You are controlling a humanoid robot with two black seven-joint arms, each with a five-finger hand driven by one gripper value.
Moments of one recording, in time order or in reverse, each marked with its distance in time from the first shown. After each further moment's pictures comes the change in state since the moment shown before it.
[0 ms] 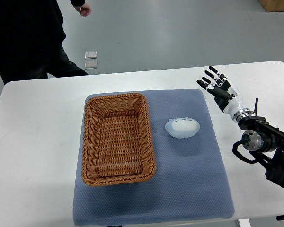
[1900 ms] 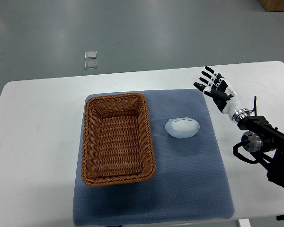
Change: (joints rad) left arm 0.003 0.000 -0.003 0.001 0.000 0.000 0.000; right arm 0.003 -0.006 -0.021 0.006 -0.103 0.002 0.013
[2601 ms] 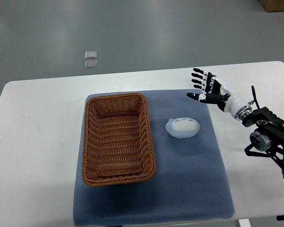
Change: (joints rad) left arm 0.002 0.000 0.001 -0.001 0.000 0.000 0.000; right arm 0.024 -0.096 -0.014 0.061 -0.374 0.123 0.004
